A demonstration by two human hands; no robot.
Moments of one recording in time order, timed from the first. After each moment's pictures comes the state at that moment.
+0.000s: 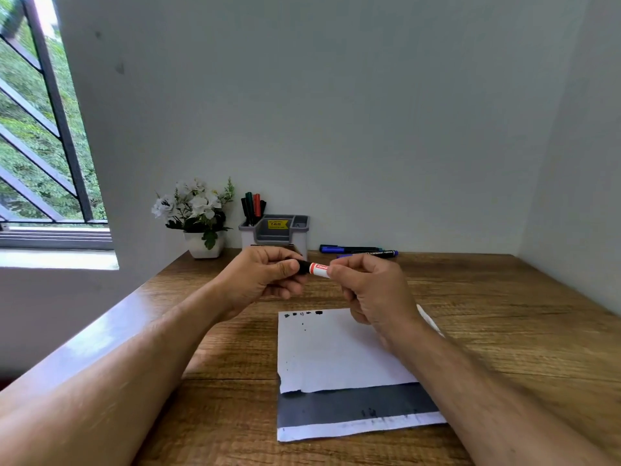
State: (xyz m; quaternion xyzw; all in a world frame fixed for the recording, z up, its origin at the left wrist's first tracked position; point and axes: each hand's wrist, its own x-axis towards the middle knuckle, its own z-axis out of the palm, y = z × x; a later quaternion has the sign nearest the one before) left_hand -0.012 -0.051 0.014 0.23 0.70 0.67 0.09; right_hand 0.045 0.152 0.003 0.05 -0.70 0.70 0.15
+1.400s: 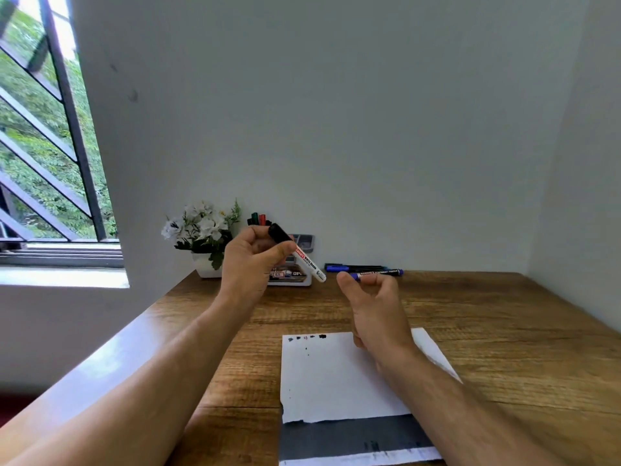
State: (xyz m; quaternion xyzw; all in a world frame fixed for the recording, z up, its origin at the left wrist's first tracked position) left_hand -0.023 -0.037 0.039 0.20 0.62 0.73 -0.21; right_hand 0.043 0.143 0.009 -0.05 -0.70 0.69 0.17
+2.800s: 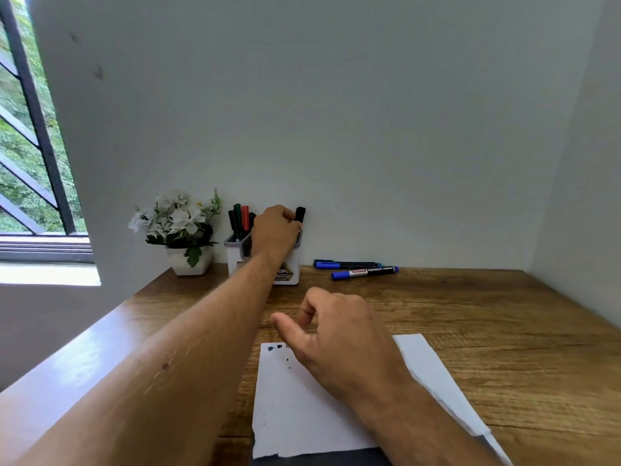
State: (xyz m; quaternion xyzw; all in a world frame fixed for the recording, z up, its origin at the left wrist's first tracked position) left_hand -0.159 0.019 0.047 0.04 0.85 0.44 -0.29; right_hand 0.055 0.127 0.009 0.14 -0.93 0.27 0.21
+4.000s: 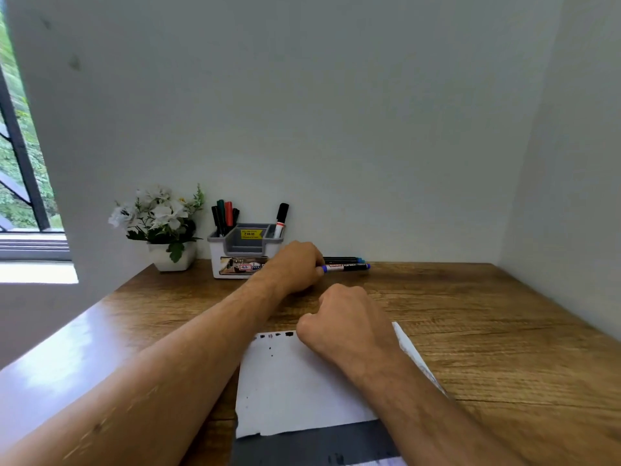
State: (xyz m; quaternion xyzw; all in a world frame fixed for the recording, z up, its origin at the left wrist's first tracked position) left_hand -0.103 0.061 0.022 0.24 0.95 0.14 -0.12; right_hand 0.052 0.145 0.020 -0.01 -0.97 0.22 0.14
